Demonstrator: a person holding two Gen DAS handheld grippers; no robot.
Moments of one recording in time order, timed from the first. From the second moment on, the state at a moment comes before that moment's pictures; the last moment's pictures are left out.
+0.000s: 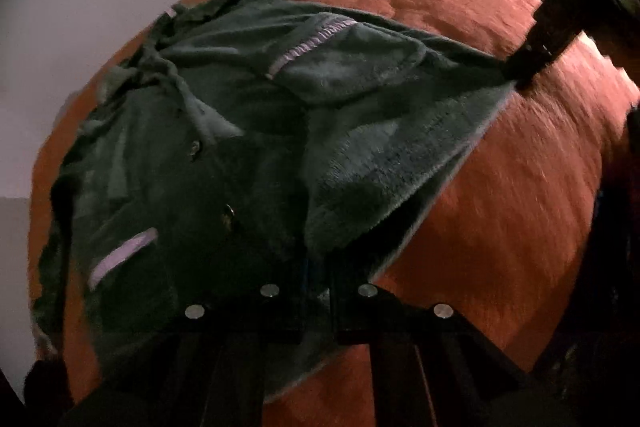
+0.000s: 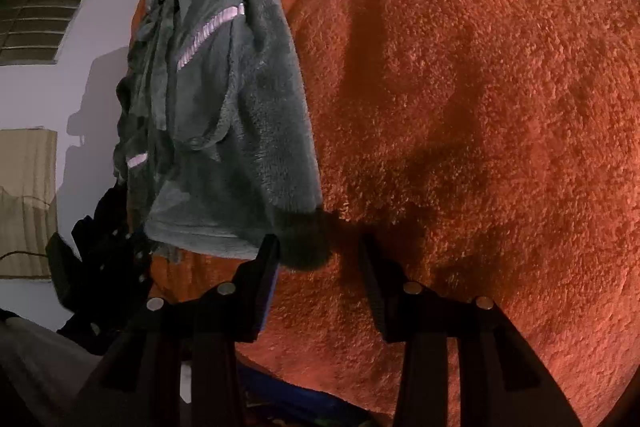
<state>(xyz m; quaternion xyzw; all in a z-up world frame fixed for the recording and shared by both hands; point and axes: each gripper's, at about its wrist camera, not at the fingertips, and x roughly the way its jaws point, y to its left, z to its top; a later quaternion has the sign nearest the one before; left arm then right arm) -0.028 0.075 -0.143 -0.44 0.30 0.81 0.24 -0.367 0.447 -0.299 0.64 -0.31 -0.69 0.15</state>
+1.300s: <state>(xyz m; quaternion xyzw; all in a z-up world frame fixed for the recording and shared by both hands) -0.003 0.074 -0.171 -0.43 0.33 0.81 0.22 -0.375 0.409 -0.266 0.58 -0.18 -0.78 0.13</state>
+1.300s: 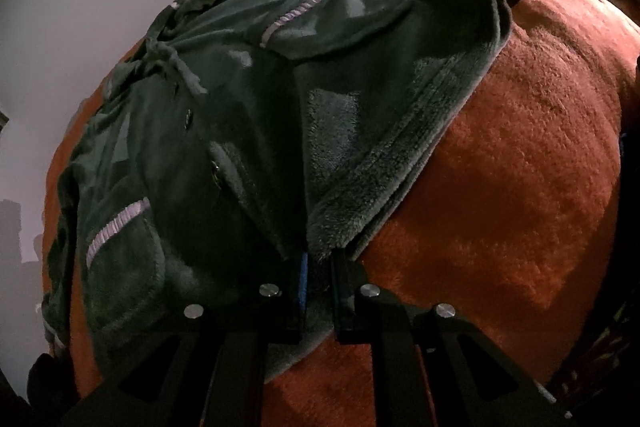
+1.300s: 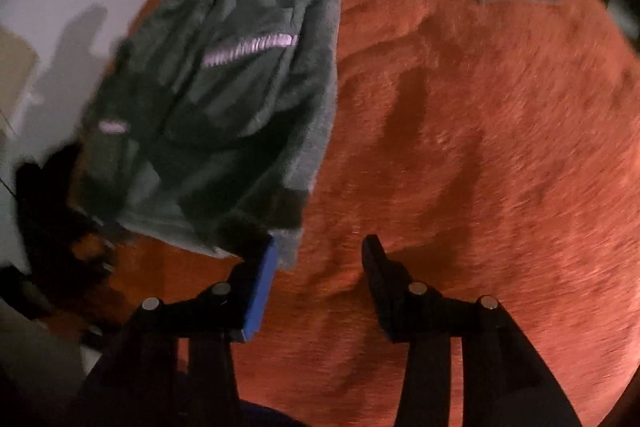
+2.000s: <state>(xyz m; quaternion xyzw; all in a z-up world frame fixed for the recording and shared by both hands) -0.007 0.072 -0.160 -0.44 0.29 0.82 0.23 -0.387 0.433 -0.285 0.62 -0.31 -0.71 0.12</state>
